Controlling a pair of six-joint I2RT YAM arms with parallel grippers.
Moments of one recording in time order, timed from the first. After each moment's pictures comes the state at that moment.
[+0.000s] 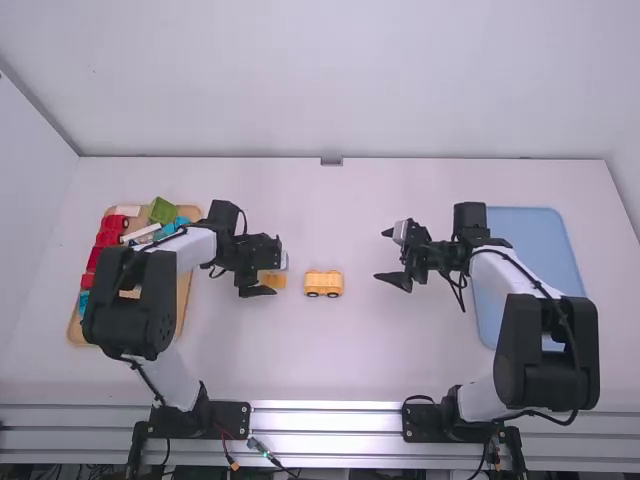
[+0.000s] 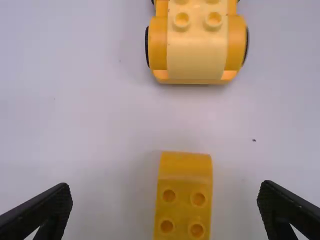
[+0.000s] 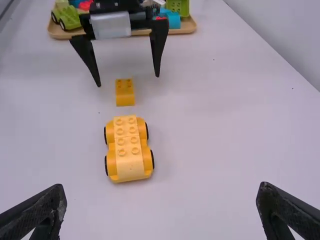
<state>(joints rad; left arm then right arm) -0.04 1.81 0.97 -0.53 0.59 1.44 -0.02 1.61 0.86 -0.43 -1.11 -1.24</state>
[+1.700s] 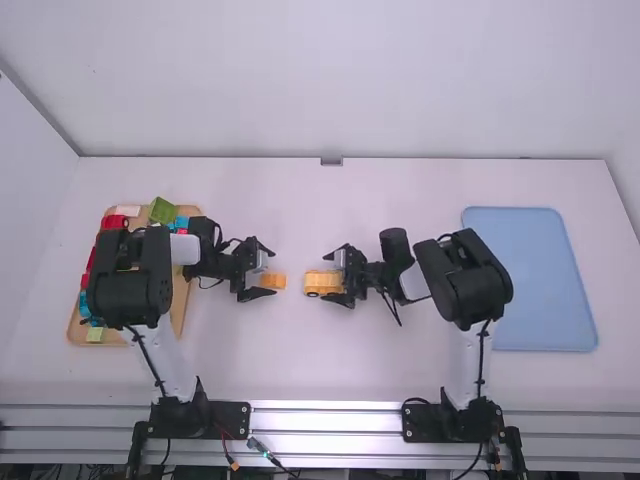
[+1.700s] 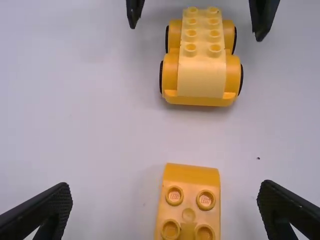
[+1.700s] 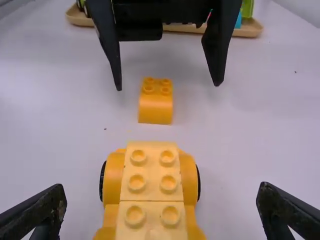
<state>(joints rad) 0.13 2.00 0.93 -0.38 1.02 1.55 0.34 2.13 0.72 0.69 -1.08 -0.76</state>
